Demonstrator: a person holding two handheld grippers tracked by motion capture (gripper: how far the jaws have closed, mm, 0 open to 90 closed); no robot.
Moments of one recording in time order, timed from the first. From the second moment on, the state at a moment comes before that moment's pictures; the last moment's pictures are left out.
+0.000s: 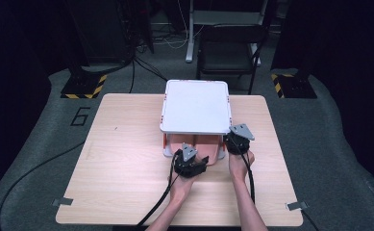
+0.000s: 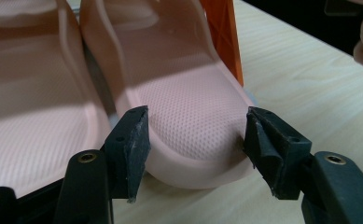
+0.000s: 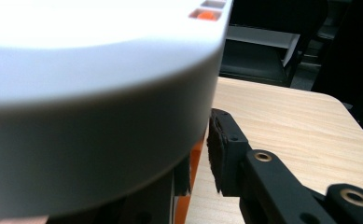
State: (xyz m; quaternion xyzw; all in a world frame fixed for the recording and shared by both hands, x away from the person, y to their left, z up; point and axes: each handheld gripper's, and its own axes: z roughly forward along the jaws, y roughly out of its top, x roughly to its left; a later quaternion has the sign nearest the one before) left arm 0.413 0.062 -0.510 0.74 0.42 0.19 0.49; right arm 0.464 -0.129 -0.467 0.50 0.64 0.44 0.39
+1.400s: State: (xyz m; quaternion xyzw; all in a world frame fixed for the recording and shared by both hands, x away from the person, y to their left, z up) left arm 0.429 0.052 -0.516 0.75 0.42 0.20 0.47; right arm 0.463 -0.128 -0.467 0.51 0.63 0.43 0.39
